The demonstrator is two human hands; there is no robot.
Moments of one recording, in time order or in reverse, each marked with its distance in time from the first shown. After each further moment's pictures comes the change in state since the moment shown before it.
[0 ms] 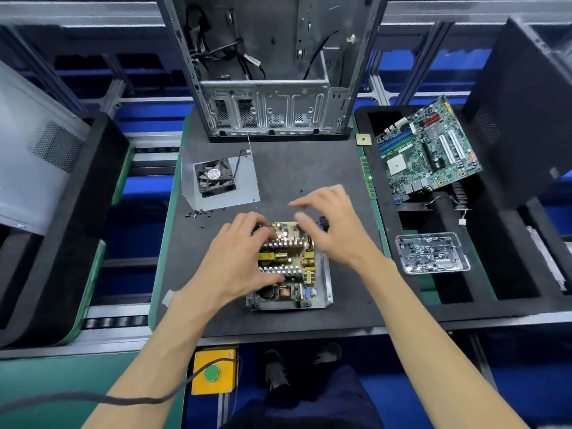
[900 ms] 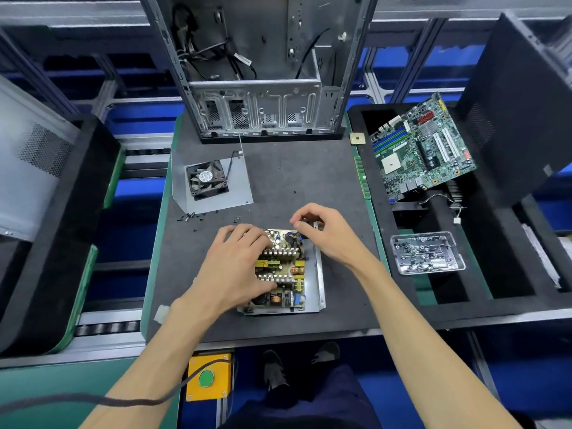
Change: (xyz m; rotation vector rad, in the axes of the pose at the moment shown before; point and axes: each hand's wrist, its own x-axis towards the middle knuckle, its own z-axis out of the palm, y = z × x) left_hand 0.003 0.002 0.015 0.095 -0.050 0.039; right_hand 0.002 0.024 0.009 0.378 -0.162 0.325
